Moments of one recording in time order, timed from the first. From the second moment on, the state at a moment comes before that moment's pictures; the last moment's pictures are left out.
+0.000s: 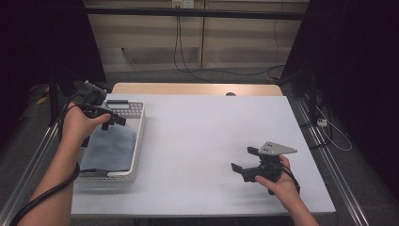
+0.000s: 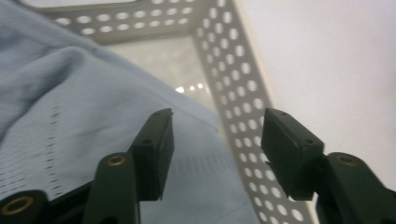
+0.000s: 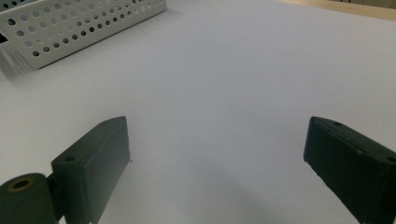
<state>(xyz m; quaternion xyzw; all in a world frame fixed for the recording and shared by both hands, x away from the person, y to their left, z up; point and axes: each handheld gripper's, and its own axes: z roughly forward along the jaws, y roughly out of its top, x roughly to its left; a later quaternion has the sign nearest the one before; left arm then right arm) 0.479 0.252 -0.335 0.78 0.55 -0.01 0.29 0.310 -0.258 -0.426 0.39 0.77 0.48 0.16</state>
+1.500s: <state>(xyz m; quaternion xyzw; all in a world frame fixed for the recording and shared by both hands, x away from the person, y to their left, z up) 0.445 0.160 -0.327 0.84 0.41 -0.08 0.35 0.310 -0.263 -0.427 0.40 0.76 0.48 0.16</state>
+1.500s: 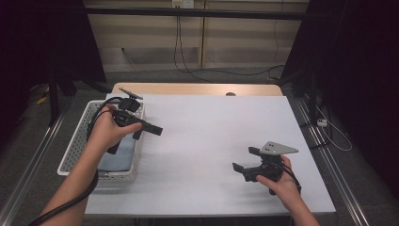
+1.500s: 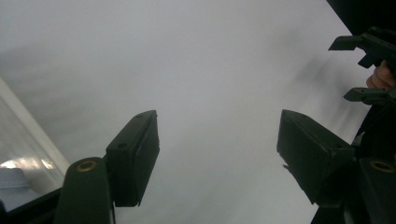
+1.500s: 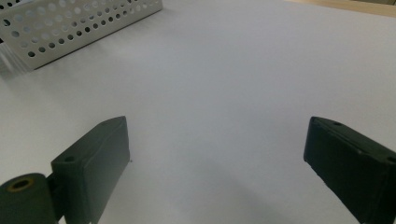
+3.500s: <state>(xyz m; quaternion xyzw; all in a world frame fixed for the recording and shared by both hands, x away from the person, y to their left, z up) 0.387 0.114 -0.383 0.86 0.32 -0.09 0.39 0.308 -0.262 -0.431 0.39 0.77 0.48 0.15</state>
